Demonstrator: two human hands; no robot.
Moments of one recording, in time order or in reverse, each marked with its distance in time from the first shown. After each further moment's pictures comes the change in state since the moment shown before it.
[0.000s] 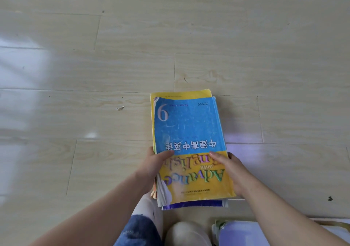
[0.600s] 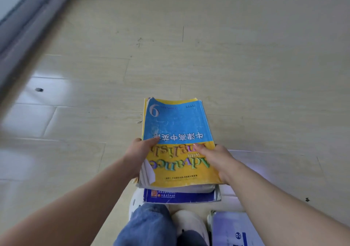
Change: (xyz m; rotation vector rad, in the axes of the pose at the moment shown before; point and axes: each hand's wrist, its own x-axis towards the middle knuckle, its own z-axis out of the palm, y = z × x) left_hand -0.126 0.048 -0.027 0.066 0.210 0.166; right_hand -0.126 -0.036 0.037 -0.120 -0.027 -0.243
